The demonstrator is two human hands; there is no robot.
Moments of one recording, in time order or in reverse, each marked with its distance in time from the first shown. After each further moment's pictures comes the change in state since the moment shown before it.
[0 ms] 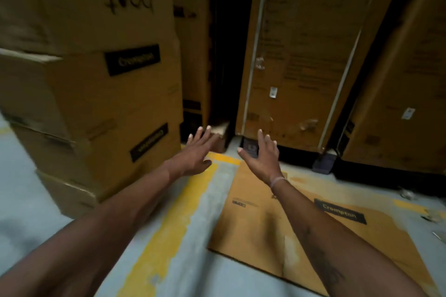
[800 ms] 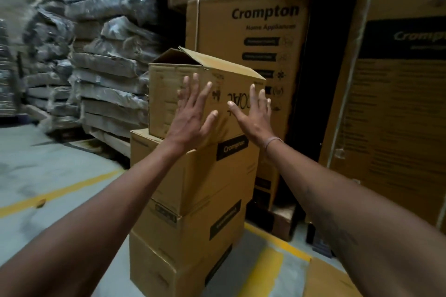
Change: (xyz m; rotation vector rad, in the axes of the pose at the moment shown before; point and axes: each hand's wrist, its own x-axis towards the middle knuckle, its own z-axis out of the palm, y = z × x) left_hand -0.119 -0.148 -0.326 0.212 0.999 -0.058; right_hand 0.067 -0.433 0.021 0.177 0.129 -0.600
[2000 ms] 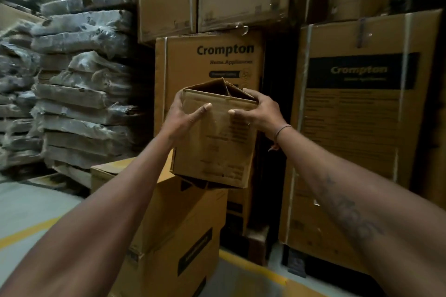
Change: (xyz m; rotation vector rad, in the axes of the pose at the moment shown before) left_hand 0.102 0.076 -0.012 -0.828 -0.055 -0.415; right_hand 0.021 -0.016 -0.174 0.086 0.075 -0.085
